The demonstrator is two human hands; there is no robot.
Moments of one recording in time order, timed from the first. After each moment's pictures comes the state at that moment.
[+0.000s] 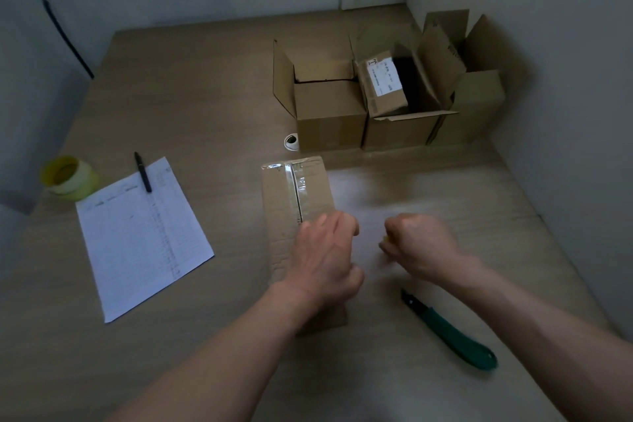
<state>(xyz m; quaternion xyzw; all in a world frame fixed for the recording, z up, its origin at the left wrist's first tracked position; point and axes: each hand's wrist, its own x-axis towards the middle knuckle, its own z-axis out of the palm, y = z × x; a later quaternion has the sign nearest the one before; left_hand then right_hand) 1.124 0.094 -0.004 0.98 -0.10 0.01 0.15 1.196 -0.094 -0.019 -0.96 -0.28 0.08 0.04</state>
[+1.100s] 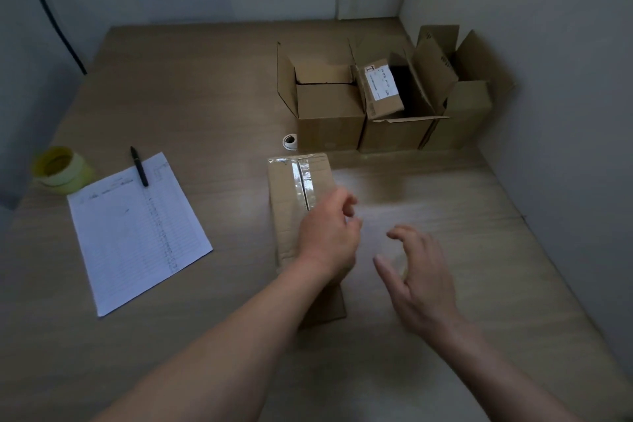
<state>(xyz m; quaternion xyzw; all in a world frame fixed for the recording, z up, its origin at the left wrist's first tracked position) 1.134 0.086 0.014 0.90 0.07 0.03 0.43 1.103 -0.085 -0.020 -0.93 -0.14 -0.08 0.32</state>
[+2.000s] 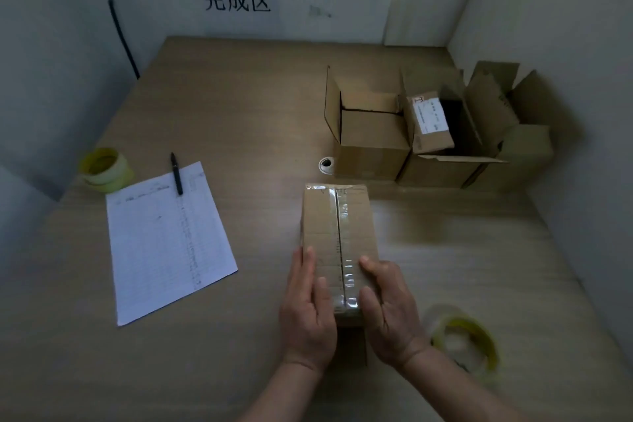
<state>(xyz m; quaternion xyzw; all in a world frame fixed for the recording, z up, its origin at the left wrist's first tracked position) 1.071 0.126 -0.060 0.80 0.20 0.23 0.51 1.132 -0.011 -0.064 -0.85 -0.24 0.00 0.47</state>
